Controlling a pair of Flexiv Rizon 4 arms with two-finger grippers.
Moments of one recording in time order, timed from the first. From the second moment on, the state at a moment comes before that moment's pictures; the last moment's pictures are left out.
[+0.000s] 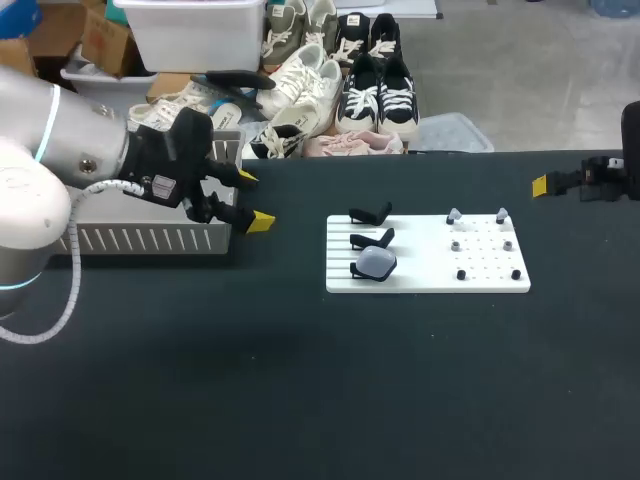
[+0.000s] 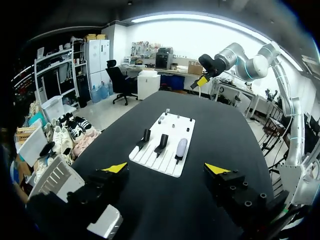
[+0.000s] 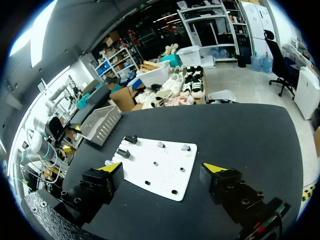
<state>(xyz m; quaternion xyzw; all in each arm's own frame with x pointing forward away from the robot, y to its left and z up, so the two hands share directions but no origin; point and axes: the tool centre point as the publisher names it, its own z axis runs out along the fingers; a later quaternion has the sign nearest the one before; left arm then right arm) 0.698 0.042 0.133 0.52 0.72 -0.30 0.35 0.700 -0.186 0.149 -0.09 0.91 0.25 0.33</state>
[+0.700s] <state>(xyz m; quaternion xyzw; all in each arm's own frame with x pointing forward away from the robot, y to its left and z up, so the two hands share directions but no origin) 0.697 -0.017 0.088 0.60 0.66 -0.33 0.31 0.700 -0.186 0.149 -0.09 0.91 0.25 0.33</state>
